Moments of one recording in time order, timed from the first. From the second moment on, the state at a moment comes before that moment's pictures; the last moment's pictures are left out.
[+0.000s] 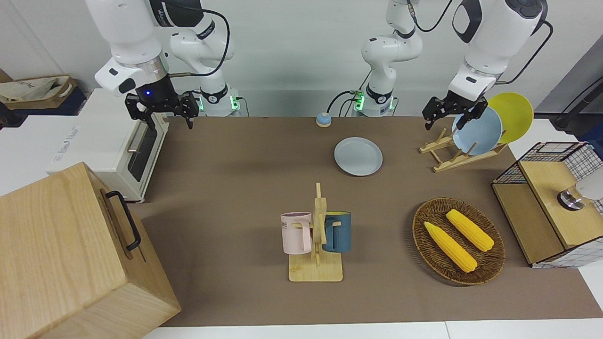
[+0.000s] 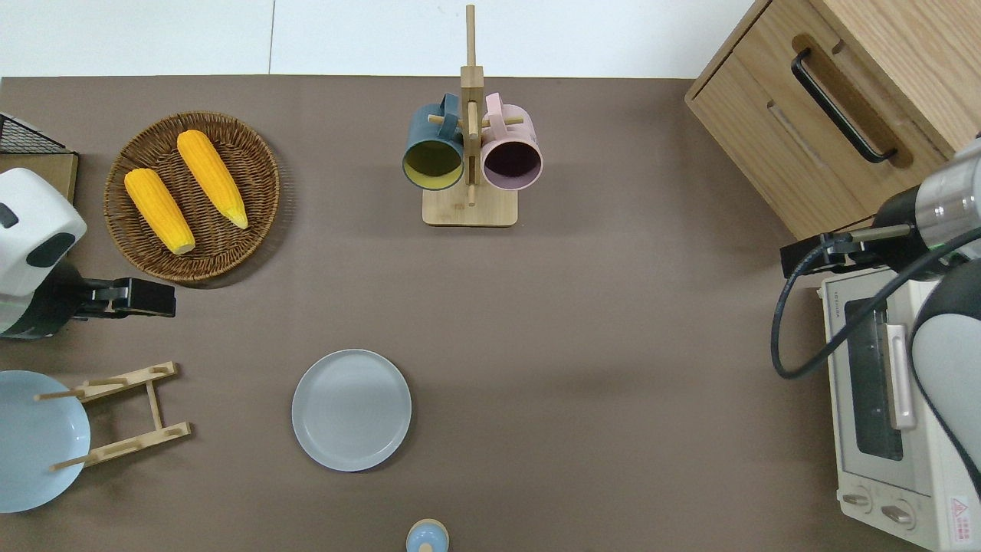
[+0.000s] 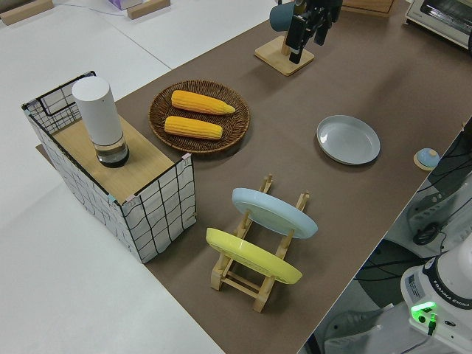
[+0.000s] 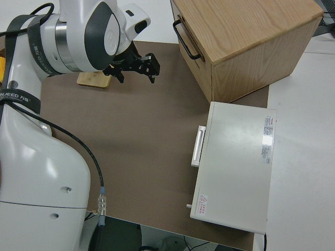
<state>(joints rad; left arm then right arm) 0.12 -0.08 -0.16 -1.74 -0.03 1.65 -0.02 -0.07 0.06 0.16 -1.49 -0.04 1.53 0.02</state>
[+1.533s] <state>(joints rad) 0.10 -0.21 -0.20 -2.07 -0.08 1.80 -0.07 -0.07 0.06 0.16 -1.49 -0.04 1.53 0.02</state>
